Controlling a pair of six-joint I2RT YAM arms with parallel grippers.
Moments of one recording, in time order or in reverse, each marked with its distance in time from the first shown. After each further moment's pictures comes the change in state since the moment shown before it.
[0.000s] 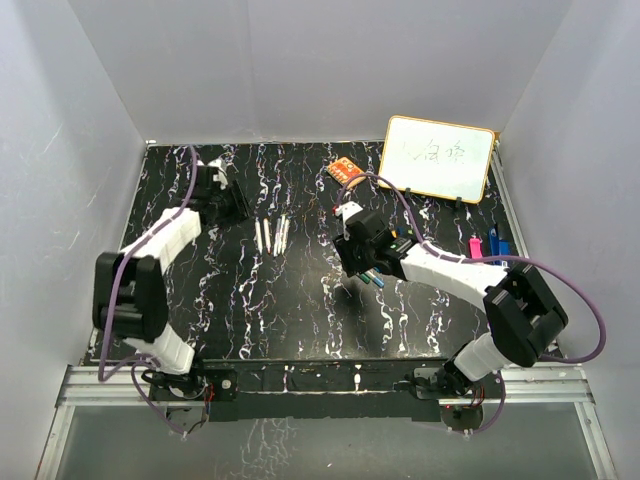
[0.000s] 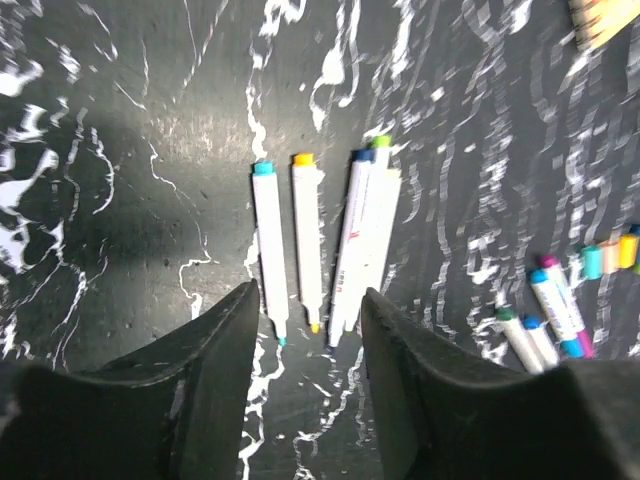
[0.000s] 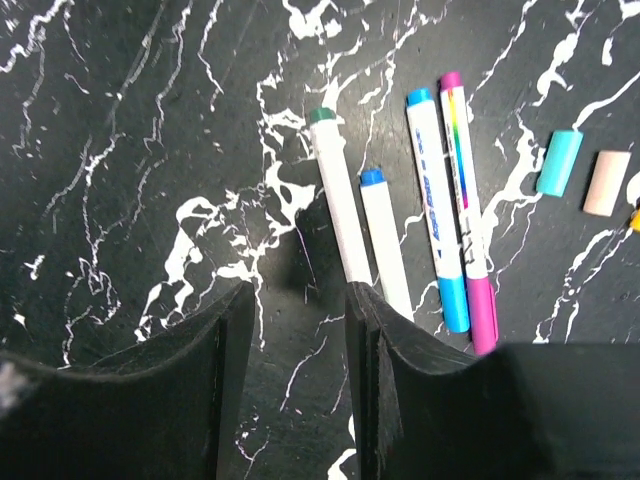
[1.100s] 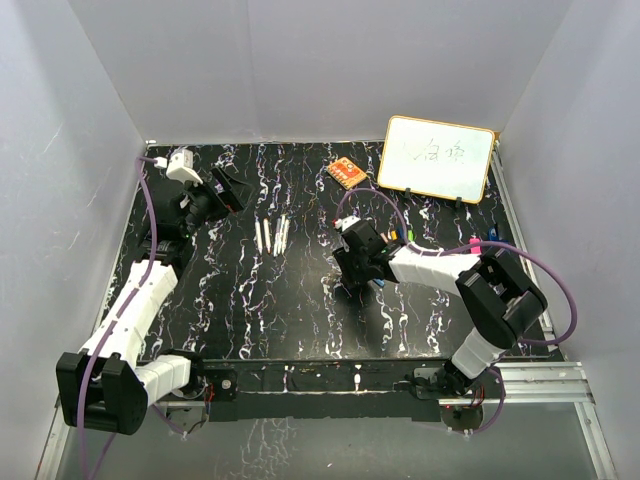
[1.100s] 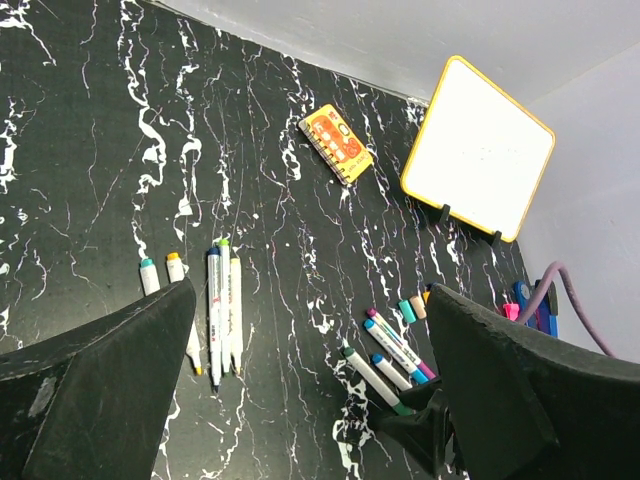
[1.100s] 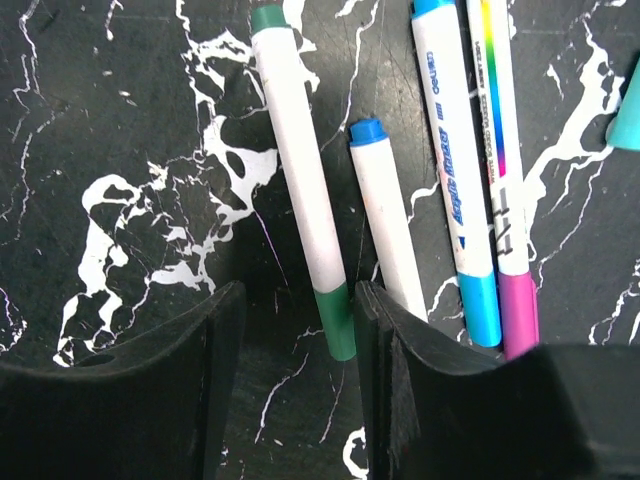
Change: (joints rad) left arm 0.005 -0.578 -0.260 0.316 0.016 -0.134; right arm -0.002 0.130 -0.068 0.041 0.023 0.026
